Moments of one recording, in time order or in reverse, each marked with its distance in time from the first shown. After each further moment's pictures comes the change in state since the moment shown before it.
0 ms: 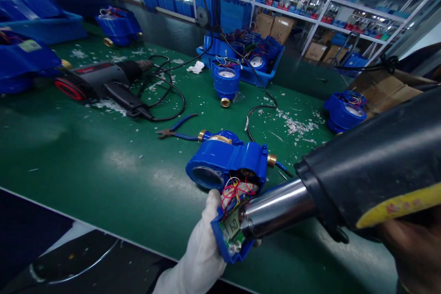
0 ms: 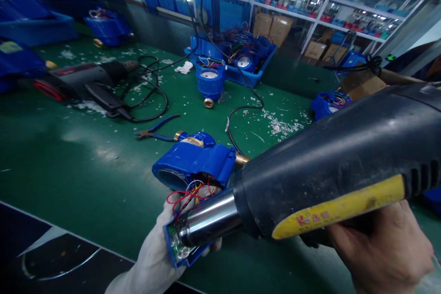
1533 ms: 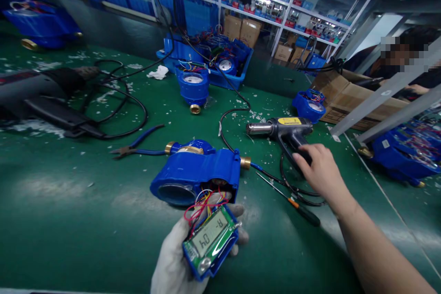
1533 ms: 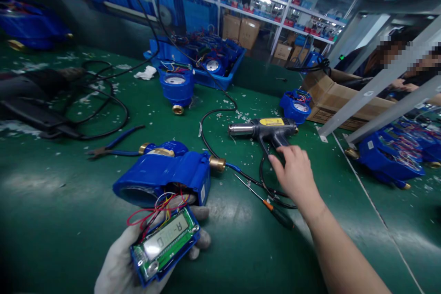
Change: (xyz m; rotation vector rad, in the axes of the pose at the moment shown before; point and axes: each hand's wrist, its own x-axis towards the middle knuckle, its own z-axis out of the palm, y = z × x) left_hand -0.002 0.025 0.030 -0.008 -0.132 -0.085; right_hand 0.031 -0.030 0.072 0.280 -0.720 0.351
